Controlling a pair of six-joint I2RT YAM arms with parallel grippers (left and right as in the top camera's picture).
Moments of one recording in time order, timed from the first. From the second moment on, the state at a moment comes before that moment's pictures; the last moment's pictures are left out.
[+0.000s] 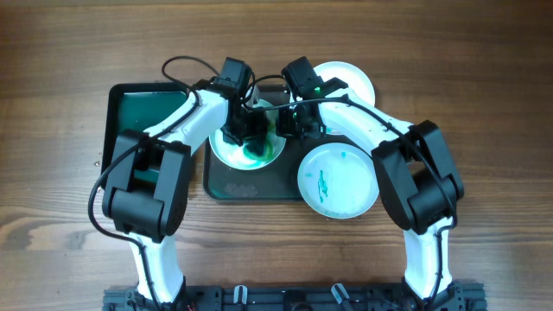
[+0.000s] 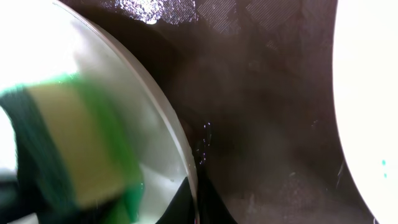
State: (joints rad) left arm -0.33 2.05 1.35 -0.67 0.33 -0.39; right arm 0.51 2.16 1.51 -0.64 -0.26 0.55
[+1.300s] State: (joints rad) left arm -0.05 1.73 1.54 -1.08 -0.08 -0.49; right arm 0.63 1.98 1.51 -0.75 0.15 0.43
